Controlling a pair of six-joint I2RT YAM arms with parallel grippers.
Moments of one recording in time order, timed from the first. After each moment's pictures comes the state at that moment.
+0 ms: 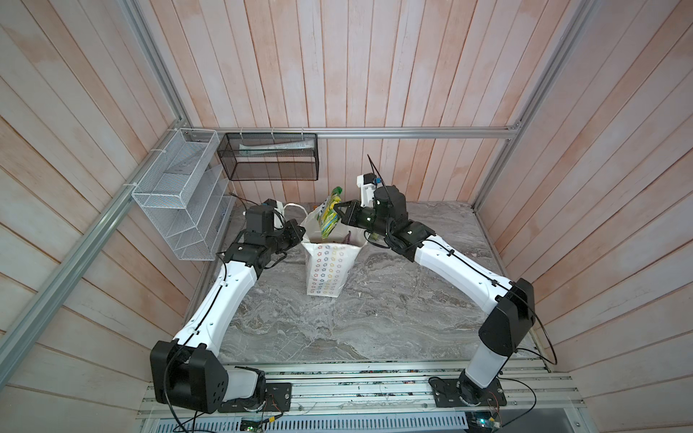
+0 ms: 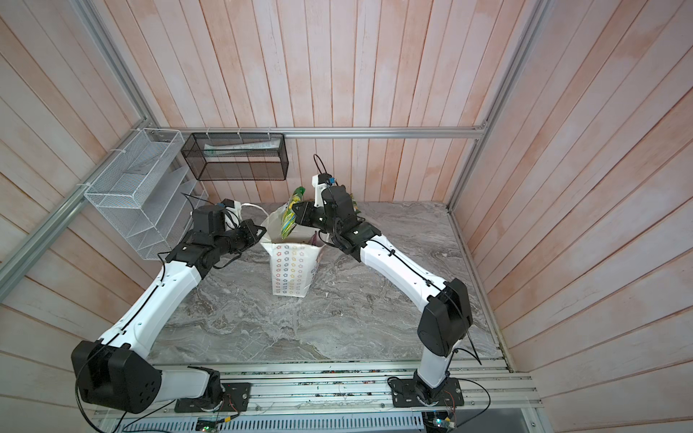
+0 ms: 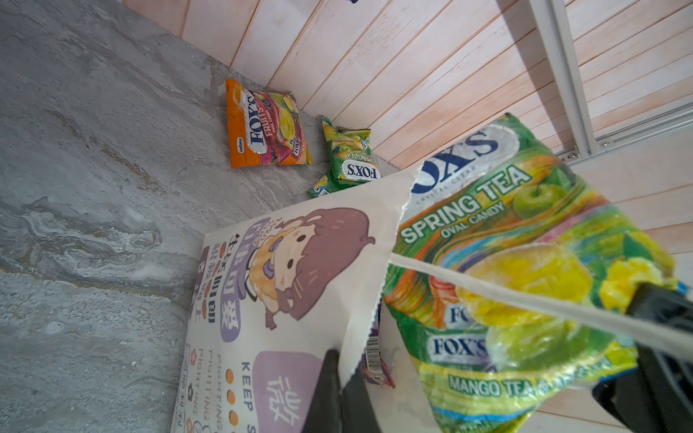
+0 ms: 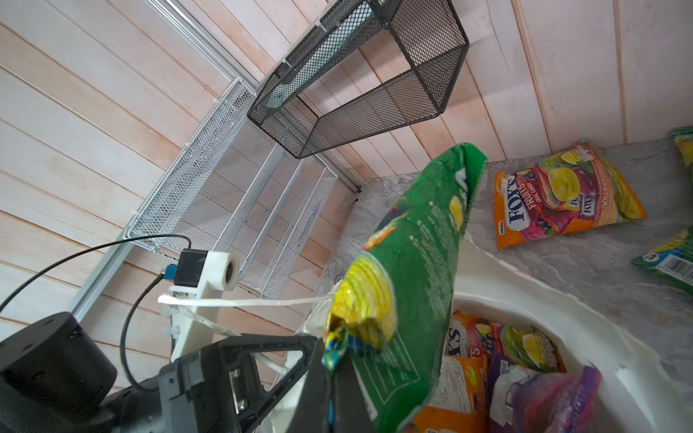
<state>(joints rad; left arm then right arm) -0.18 1.35 1.23 -0.41 0.36 -0.64 0.73 1.76 1.68 -0.13 -0.18 0.74</state>
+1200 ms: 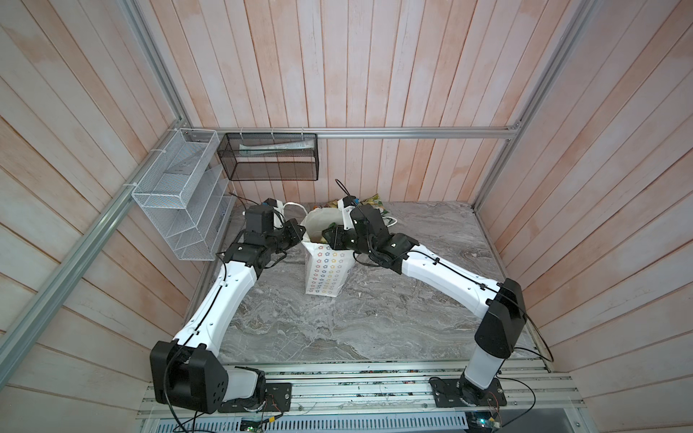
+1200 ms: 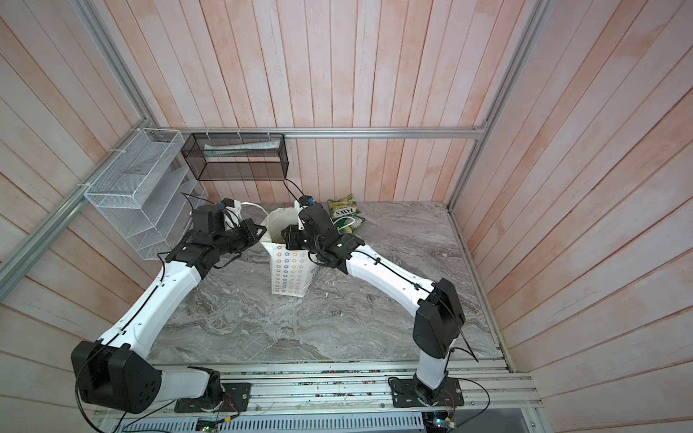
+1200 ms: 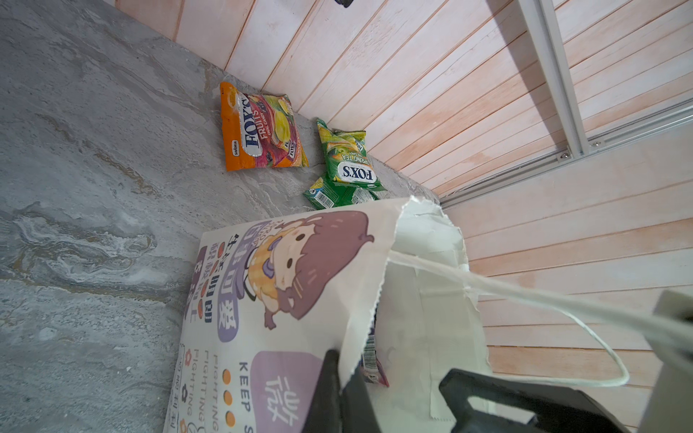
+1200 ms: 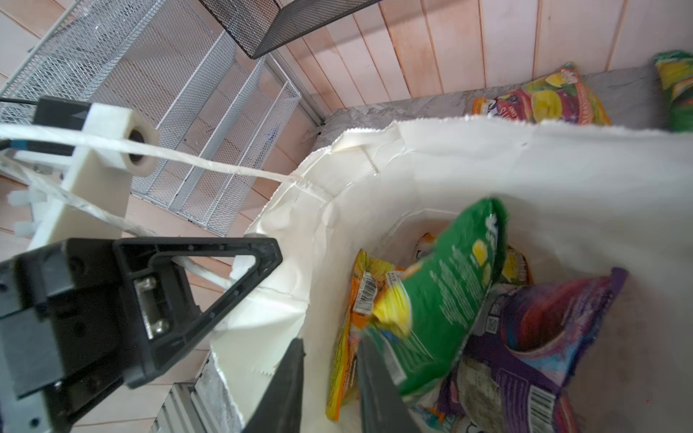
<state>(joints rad) -0.18 1.35 1.23 -0.40 0.36 -0.64 0.86 1.78 1.63 -0.28 -0.04 0.63</state>
